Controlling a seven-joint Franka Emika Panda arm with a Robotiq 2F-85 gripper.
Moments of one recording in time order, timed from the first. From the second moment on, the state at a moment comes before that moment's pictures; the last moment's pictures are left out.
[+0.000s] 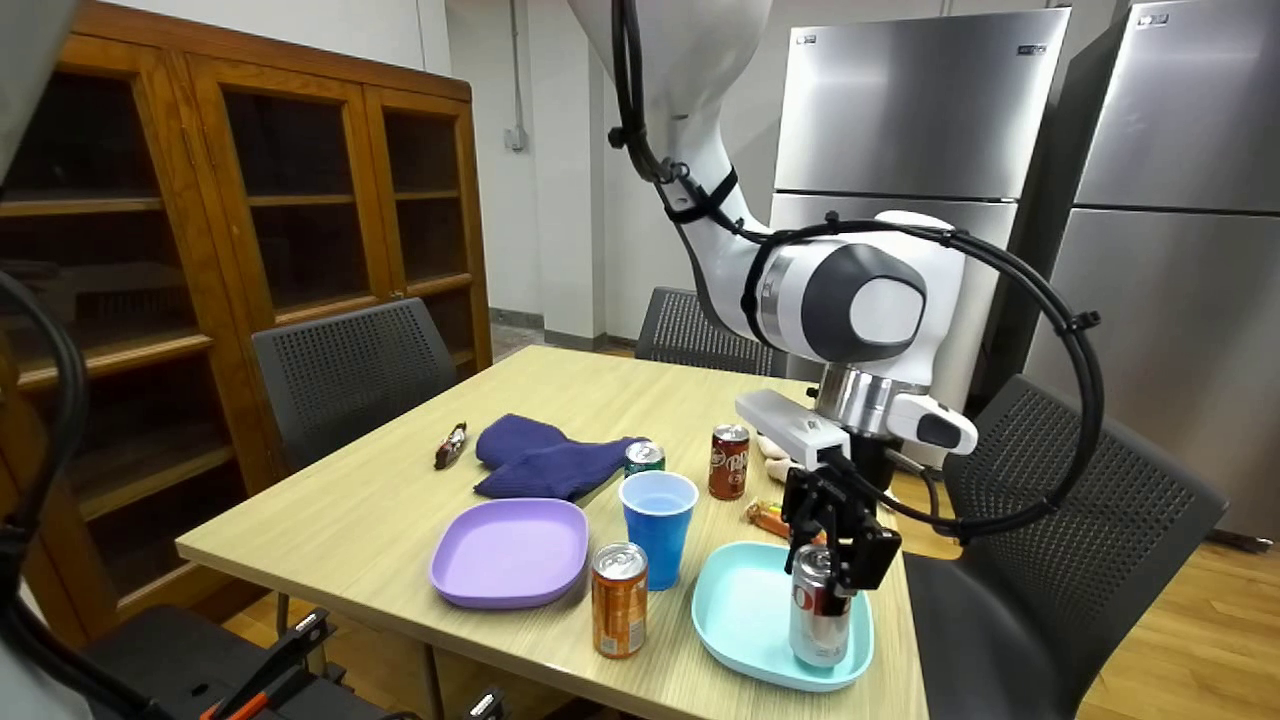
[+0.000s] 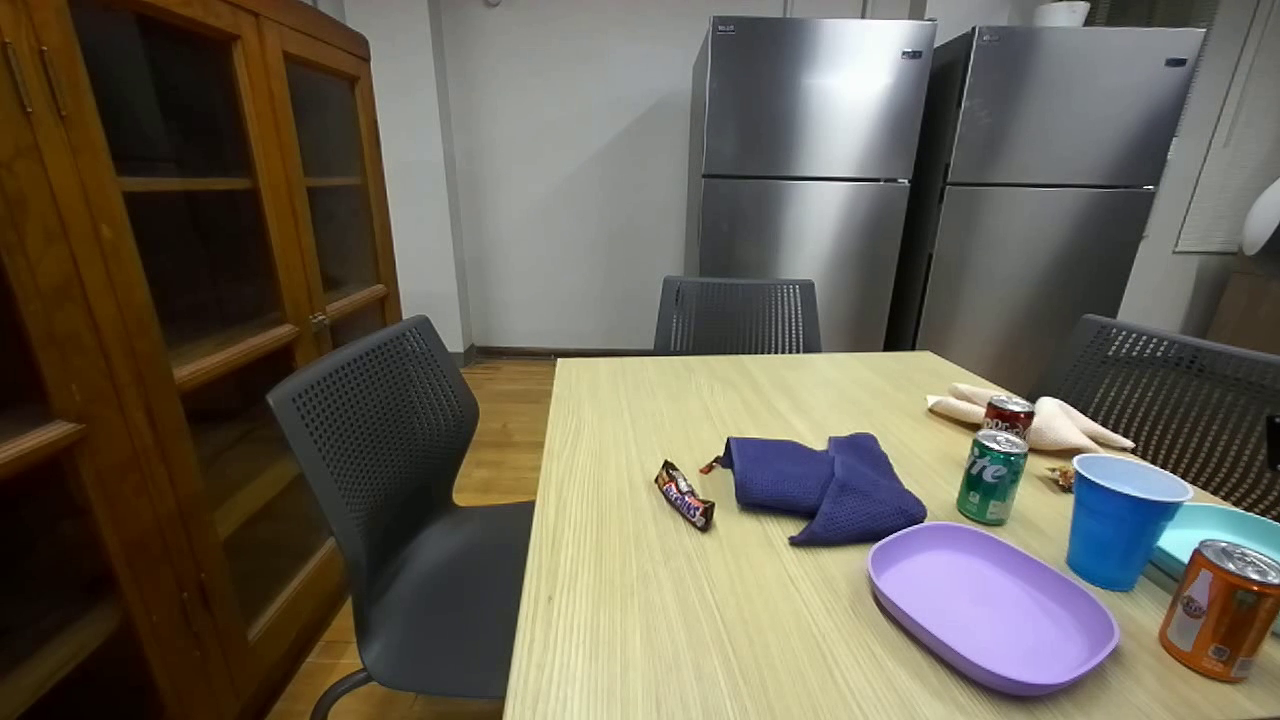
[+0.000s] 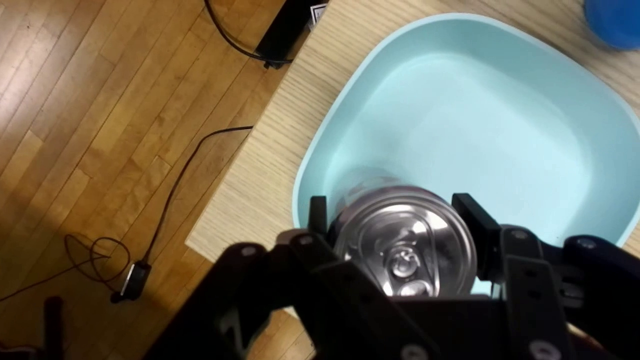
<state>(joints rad) -0.37 0.53 -0.30 -2.01 0.11 2.30 0.15</state>
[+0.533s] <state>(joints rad) -0.37 0.54 -0.30 -2.01 0.11 2.31 0.15</state>
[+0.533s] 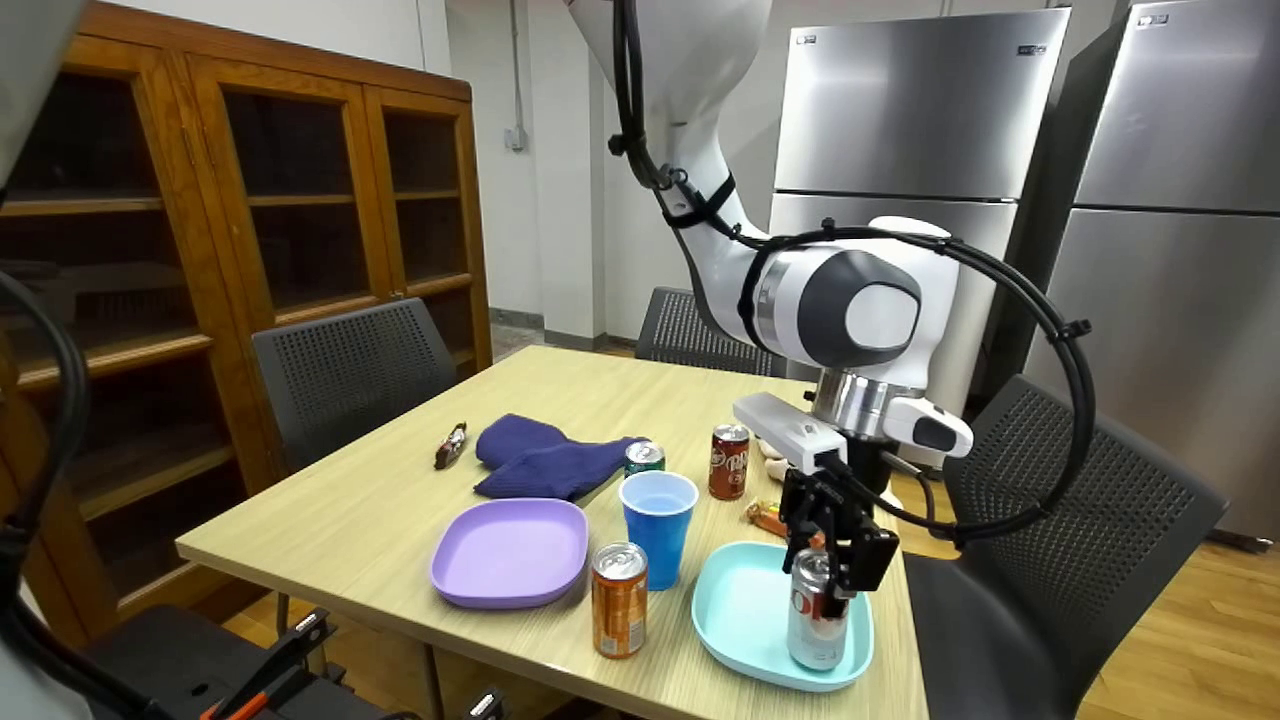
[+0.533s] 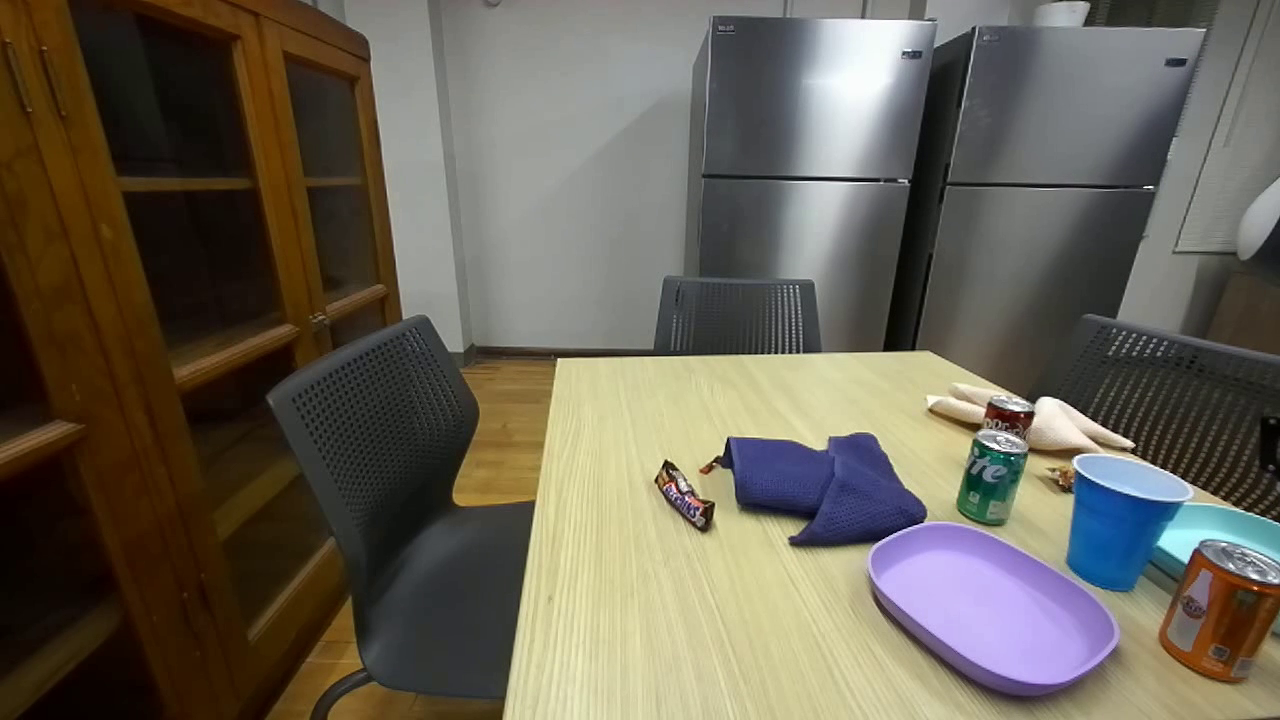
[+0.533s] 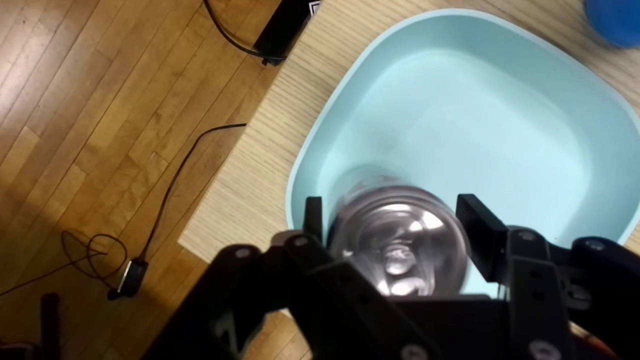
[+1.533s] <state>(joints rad) -0.29 0.33 -0.33 -2.09 -0.01 2.30 0.16</state>
